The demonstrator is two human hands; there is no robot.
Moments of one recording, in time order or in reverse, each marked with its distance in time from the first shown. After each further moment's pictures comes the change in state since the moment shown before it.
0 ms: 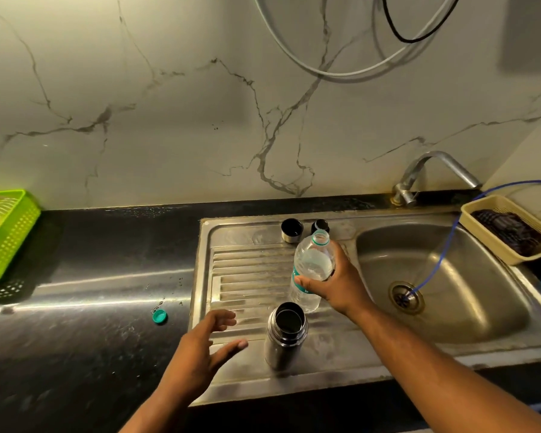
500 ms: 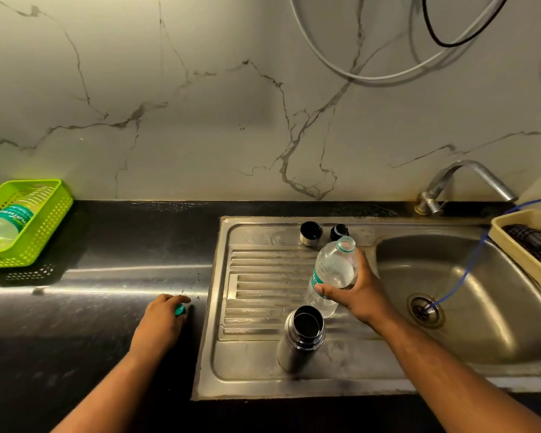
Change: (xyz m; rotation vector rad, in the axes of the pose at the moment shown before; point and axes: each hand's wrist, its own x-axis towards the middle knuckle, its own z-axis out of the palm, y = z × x) left_hand 0.042 -0.090 -0.068 0.438 0.166 -0.292; right_hand 0.001 0.010 -0.003 0.032 -0.073 0.031
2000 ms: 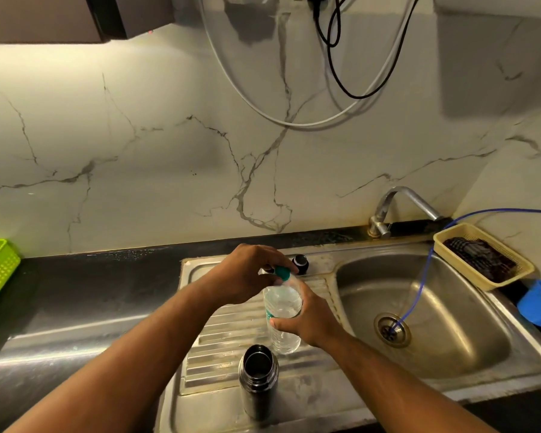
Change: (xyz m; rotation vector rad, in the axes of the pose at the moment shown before) left_hand 0.004 0.303 -0.084 -0.105 -0.247 0.912; right_hand 0.013 -0.010 -0.004 -0.186 -0.097 0.041
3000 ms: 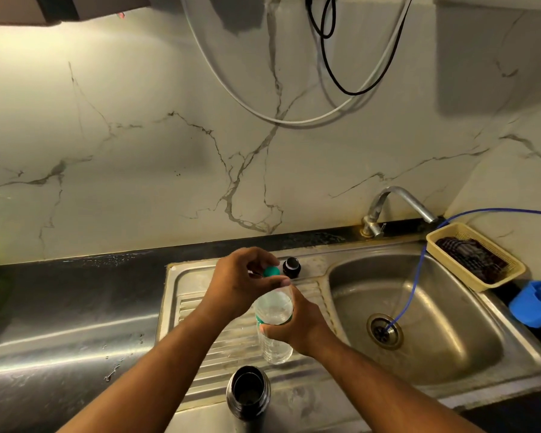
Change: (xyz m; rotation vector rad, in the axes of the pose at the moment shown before) left_hand 0.016 -0.018 0.033 -0.336 0.346 -0.255; right_hand 0.017 0.005 0.001 -0.046 -0.013 0.049
